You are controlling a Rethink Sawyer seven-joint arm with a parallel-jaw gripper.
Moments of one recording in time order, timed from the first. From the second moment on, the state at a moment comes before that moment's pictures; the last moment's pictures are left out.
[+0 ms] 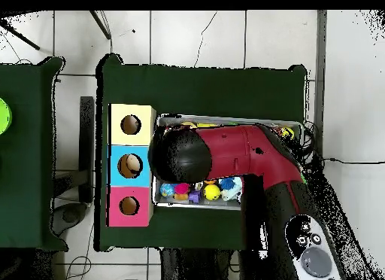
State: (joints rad) arm -0.49 -0.98 0.47 1.71 -0.29 0.77 1.93
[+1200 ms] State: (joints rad) arm -0.56 -0.96 0.42 1.64 -0.27 0.77 1.93
